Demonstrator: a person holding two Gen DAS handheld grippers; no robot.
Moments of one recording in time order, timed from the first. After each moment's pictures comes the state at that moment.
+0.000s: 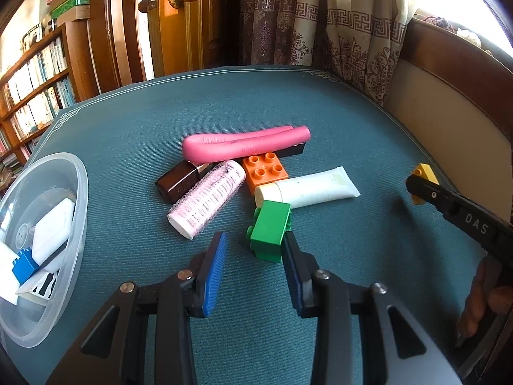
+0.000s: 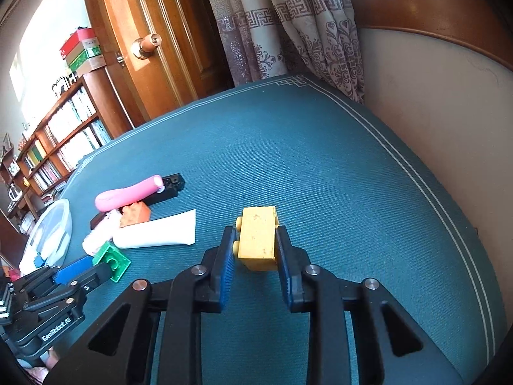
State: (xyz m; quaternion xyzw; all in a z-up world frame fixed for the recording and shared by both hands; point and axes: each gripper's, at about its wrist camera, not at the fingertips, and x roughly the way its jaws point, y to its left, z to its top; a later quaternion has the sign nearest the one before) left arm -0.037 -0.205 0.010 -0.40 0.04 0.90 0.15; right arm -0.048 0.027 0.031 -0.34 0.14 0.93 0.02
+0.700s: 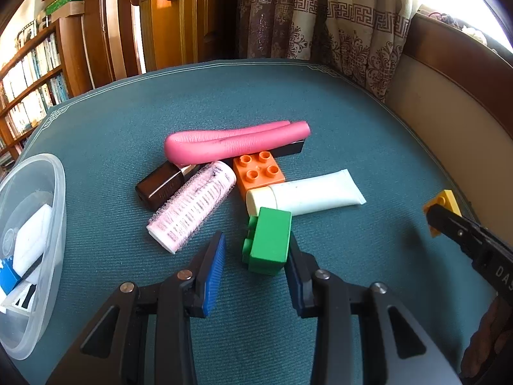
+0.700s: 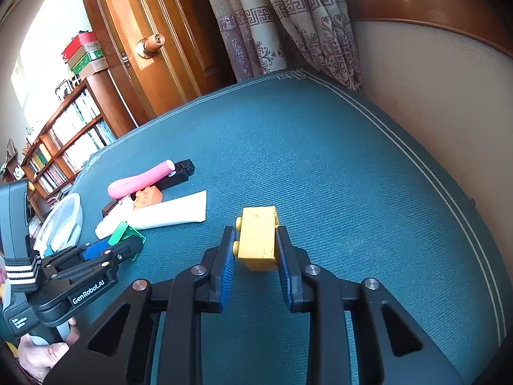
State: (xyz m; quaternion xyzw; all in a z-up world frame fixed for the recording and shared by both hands) left arm -0.055 -0.192 -0.002 -0.41 0.04 0.90 0.16; right arm -0.025 0.021 0.026 -0.35 0.16 0.92 0.01
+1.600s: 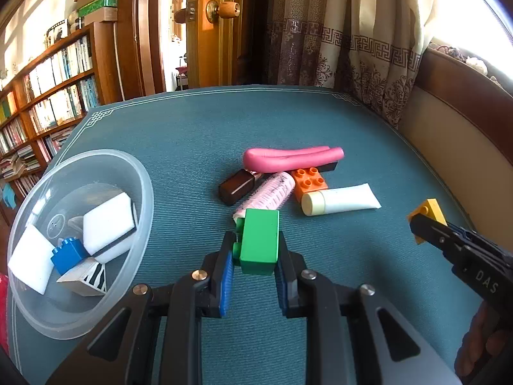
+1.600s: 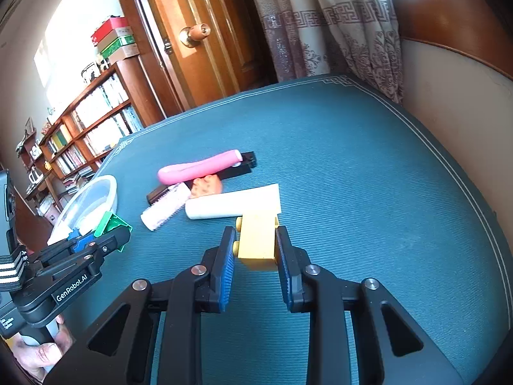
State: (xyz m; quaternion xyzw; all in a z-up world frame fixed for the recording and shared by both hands) left arm -0.021 -0.258 0.030 -0.37 0.02 0.92 0.12; right arm -0.024 -0.040 0.043 -0.34 0.13 0.93 -0.05
